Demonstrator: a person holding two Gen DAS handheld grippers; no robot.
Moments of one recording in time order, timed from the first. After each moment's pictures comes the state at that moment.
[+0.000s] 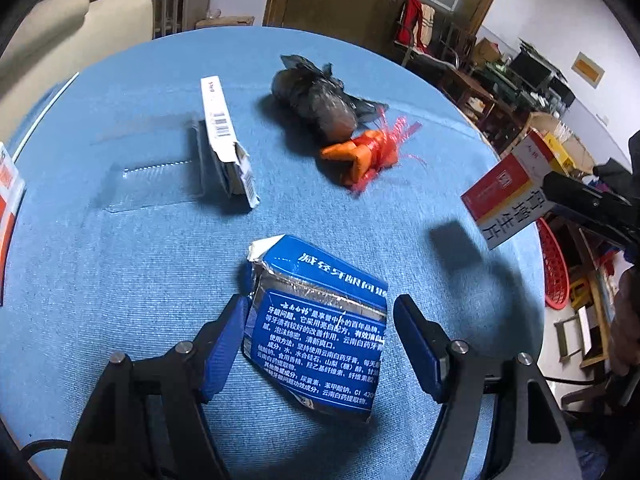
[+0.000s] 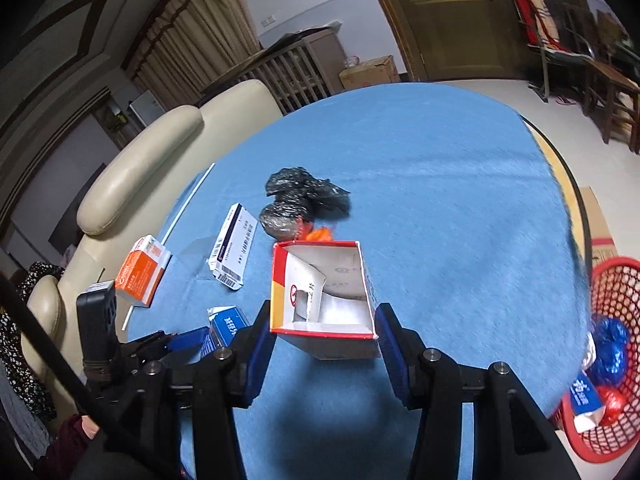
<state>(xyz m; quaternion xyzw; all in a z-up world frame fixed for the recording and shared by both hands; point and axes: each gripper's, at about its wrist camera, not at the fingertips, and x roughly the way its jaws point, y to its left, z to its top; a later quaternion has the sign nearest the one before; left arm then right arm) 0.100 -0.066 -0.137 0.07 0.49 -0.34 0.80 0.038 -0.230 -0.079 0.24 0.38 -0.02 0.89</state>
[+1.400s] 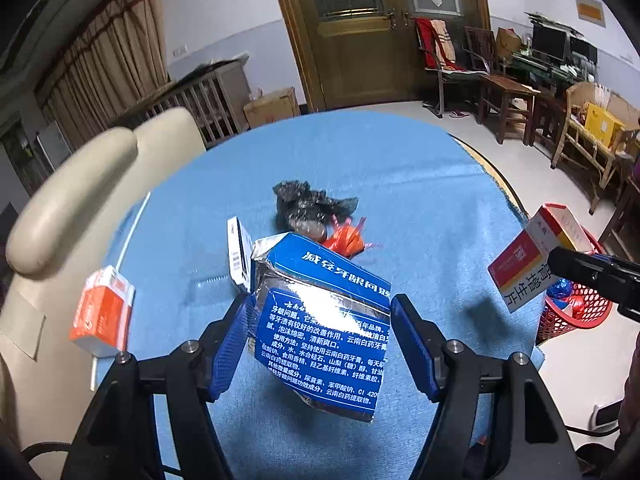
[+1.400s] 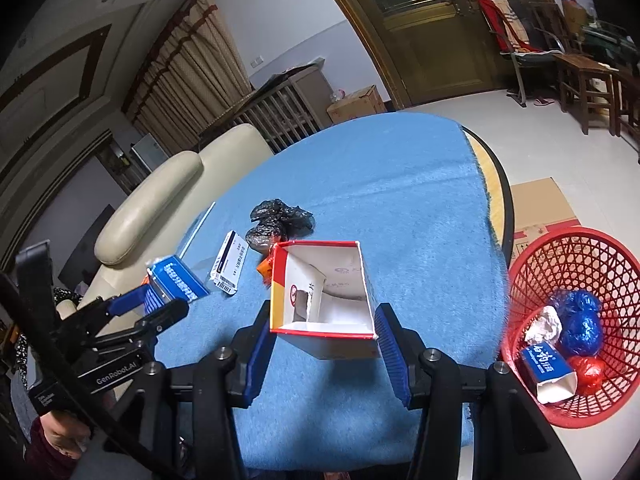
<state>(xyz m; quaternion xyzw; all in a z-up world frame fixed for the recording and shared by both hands) -0.004 -0.138 -0.023 0.21 0.34 -0.22 0.89 -0.062 -0.274 -0.066 0.28 0.31 -0.04 0.91</state>
